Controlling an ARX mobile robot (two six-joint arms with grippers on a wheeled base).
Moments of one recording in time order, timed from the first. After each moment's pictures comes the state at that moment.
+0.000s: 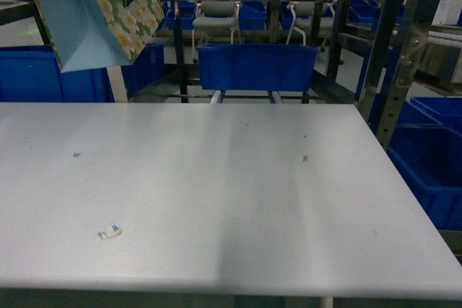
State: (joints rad) left arm -0.47 1.24 0.72 0.66 -0.47 0.17; right arm 0.02 0.72 0.27 0.55 -0.06 -0.06
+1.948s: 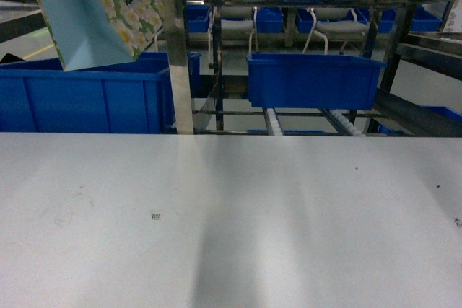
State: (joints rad) left arm -0.47 1.23 0.72 0.66 -0.48 0.17; right arm -0.01 1.02 0.26 0.83 -0.12 -0.08
